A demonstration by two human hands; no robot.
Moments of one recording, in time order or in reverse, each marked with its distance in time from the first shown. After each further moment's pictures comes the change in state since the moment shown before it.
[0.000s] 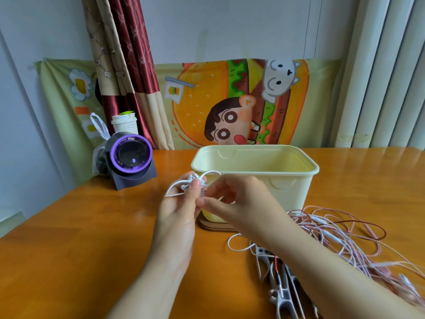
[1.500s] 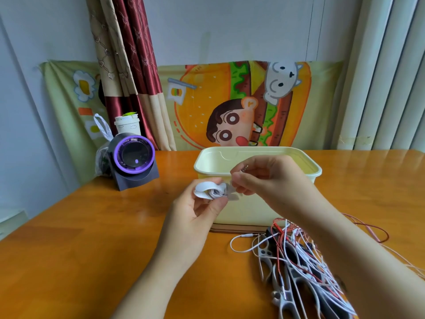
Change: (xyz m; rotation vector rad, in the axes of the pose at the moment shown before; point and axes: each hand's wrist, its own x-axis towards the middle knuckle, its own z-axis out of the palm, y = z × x) left_hand -0.006 0.011 -0.006 0.553 -0.299 0.206; right_hand 0.007 -0.005 -0.041 0.131 0.045 0.027
